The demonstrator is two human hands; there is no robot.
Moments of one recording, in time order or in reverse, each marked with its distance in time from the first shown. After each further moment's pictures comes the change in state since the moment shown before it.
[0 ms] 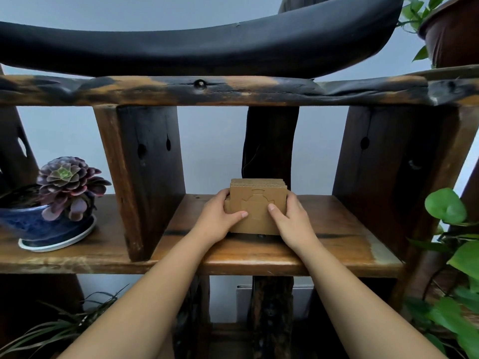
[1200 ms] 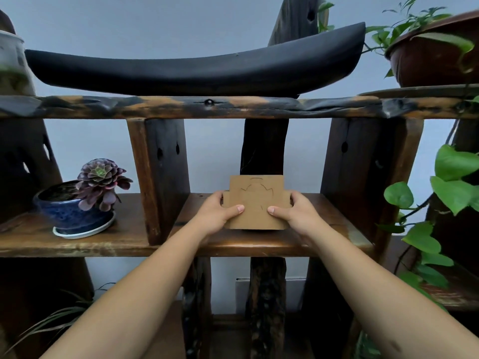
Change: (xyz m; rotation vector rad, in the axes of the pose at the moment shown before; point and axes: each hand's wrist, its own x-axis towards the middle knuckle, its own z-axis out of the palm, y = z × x) left_hand -0.054 0.048 -0.028 -0.261 -0.084 -0.184; right_hand -0.039 -0.039 -0.047 0.286 -0.119 0.178
